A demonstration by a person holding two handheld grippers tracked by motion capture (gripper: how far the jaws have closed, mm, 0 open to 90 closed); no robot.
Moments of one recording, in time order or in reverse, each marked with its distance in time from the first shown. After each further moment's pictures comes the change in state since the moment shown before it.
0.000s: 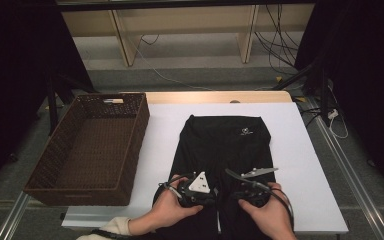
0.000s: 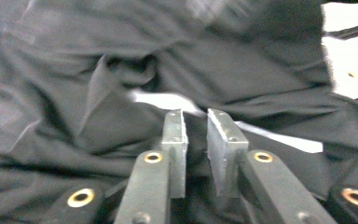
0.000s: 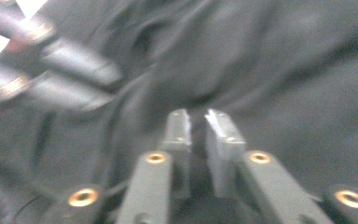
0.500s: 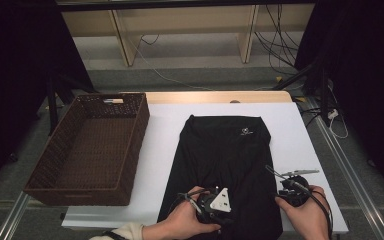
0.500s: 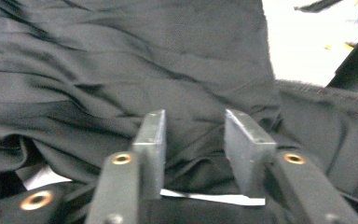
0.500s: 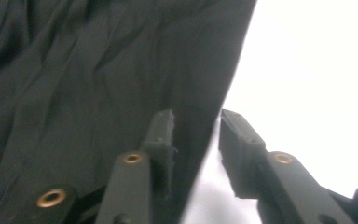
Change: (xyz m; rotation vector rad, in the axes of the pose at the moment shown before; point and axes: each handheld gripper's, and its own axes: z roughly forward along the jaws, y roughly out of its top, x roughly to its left) left arm -0.038 0.019 0.038 0.039 -0.075 0.156; right arm -0.072 -0.032 -0.040 0.035 -0.279 0.154
